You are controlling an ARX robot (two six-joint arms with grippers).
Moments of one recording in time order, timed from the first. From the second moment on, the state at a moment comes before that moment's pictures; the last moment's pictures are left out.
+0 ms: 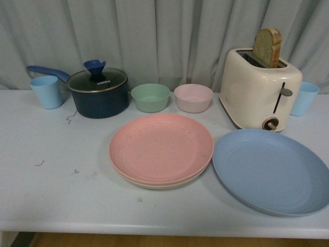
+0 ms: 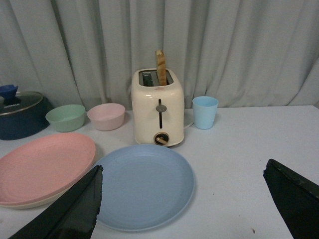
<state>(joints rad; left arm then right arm) 0.00 0.01 0.01 -0.01 0.00 -0.01 0.00 0.00 0.01 0.00 0.00 0.00</state>
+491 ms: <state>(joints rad) 0.00 0.01 0.01 0.00 0.00 -0.01 -0.31 0.67 0.01 0.88 -0.79 0.35</state>
